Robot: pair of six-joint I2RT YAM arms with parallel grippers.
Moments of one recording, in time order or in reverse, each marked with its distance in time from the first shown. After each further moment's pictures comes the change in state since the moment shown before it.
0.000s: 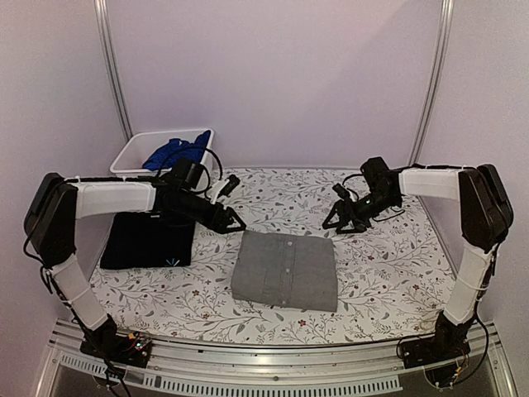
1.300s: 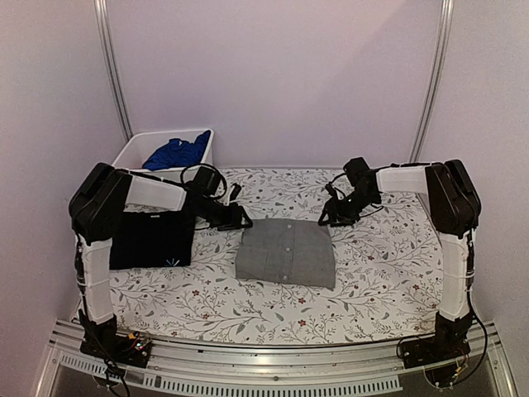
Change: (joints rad) left arm 0.024 0.413 0.198 0.172 -0.090 -0.375; right arm 0.024 0.290 0.219 0.072 0.265 0.035
